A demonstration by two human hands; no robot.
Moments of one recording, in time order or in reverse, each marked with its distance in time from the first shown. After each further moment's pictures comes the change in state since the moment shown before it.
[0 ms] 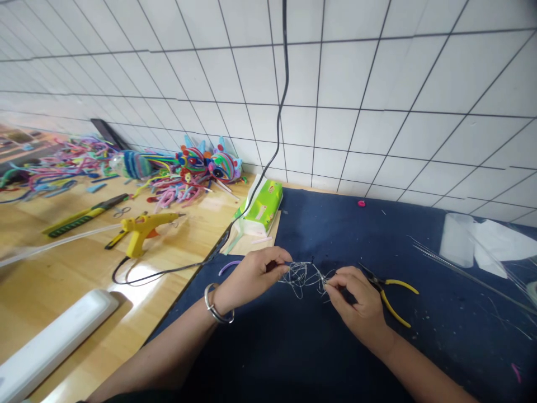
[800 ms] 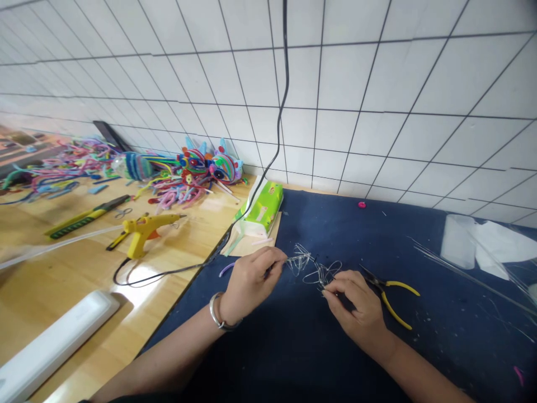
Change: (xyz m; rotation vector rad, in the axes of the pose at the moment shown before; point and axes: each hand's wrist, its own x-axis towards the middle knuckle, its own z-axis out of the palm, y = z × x) left_hand -0.007 0.002 0.011 0.253 0.334 0.113; right_hand 0.000 -0.003 0.000 -0.023 0.012 -0.081
